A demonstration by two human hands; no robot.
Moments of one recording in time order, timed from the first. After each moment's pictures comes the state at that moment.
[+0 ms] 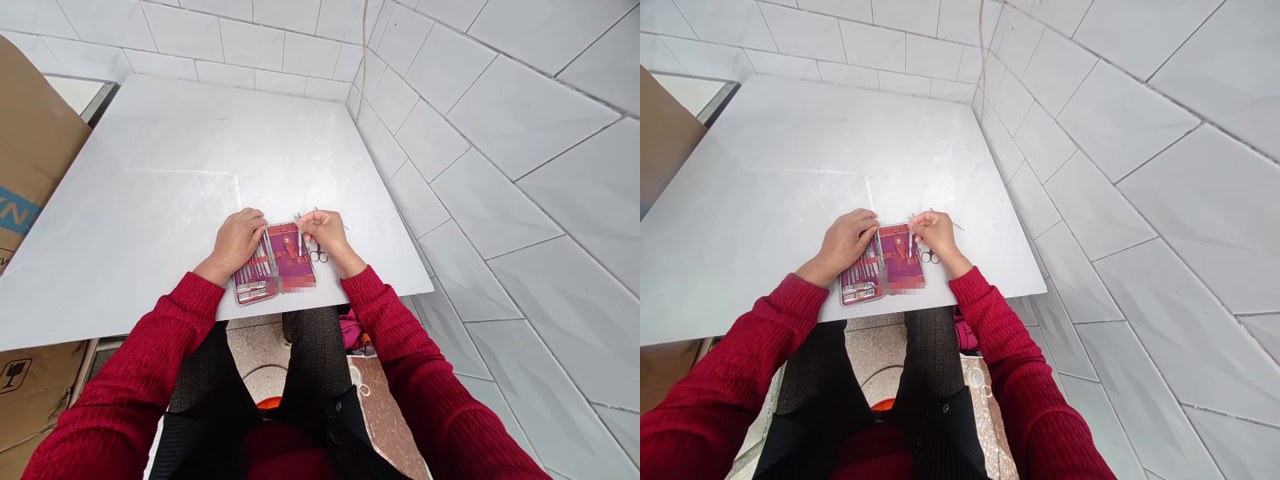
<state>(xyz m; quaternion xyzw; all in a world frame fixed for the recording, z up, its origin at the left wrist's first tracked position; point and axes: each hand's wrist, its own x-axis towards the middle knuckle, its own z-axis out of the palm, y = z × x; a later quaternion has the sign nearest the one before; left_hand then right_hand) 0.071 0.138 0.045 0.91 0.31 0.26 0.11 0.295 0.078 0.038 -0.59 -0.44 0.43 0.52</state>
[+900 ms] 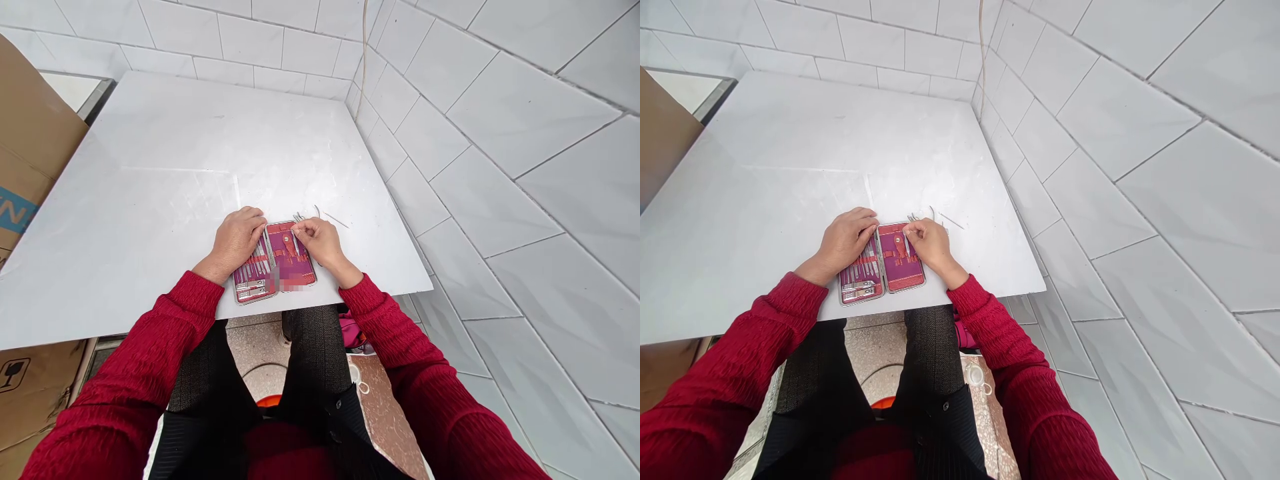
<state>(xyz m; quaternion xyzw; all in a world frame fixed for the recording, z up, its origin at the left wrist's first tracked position) 0.072 0.138 0.043 0.91 0.32 0.25 0.10 0.287 0.063 0.028 -0.68 -0.61 0.19 0.38</state>
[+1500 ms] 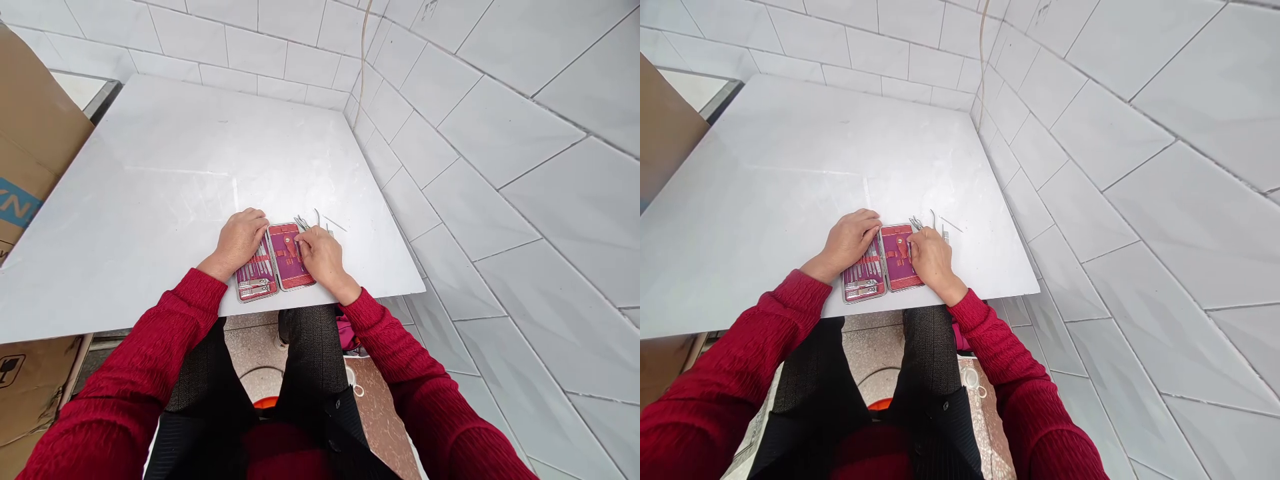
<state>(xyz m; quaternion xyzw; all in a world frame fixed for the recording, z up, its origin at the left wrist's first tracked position) 0.071 0.137 0.042 0.91 0.32 0.25 0.10 0.267 0.027 0.047 -0.72 -0.66 0.06 0.22</state>
